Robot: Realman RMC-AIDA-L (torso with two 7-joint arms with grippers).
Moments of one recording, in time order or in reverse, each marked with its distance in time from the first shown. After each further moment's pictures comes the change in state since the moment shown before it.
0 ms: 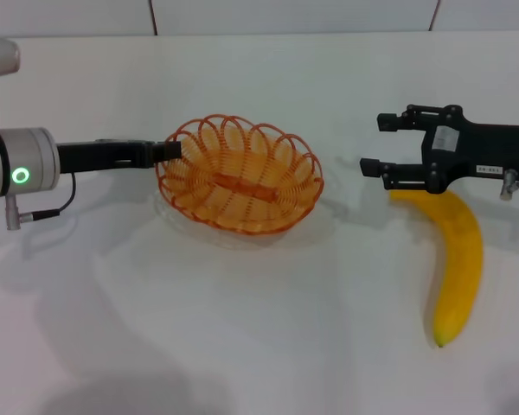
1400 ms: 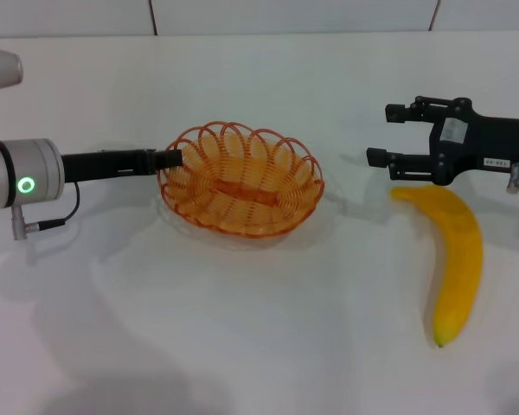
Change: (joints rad) left arm 0.002 0.000 0.000 -0.051 -0.023 -0.036 0.001; right arm -0.009 -0.003 0.036 0.000 0.000 -0.008 0.008
